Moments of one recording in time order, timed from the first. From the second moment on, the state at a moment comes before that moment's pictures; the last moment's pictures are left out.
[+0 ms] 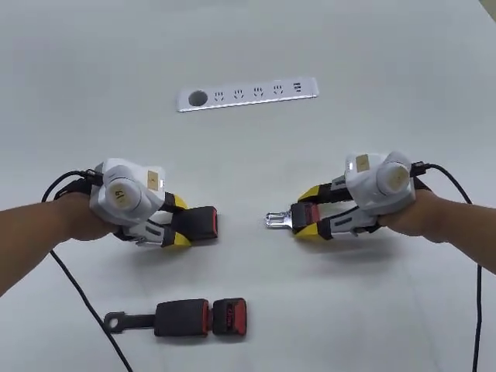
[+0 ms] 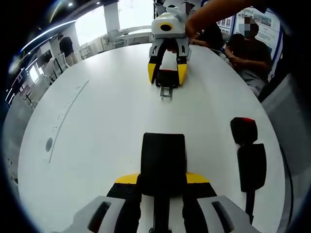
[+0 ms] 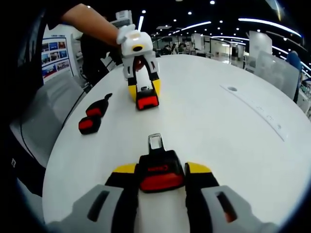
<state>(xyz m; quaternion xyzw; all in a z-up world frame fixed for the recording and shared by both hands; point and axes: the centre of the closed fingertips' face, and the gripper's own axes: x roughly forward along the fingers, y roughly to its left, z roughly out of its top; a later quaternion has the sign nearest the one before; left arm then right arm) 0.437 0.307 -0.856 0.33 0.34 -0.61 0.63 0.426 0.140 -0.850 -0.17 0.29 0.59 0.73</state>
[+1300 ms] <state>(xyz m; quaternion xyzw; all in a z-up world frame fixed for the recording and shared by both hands) 0.433 0.308 -0.843 0.28 0.37 -0.58 0.67 0.435 0.094 -0.840 -0.17 0.30 0.50 0.80</state>
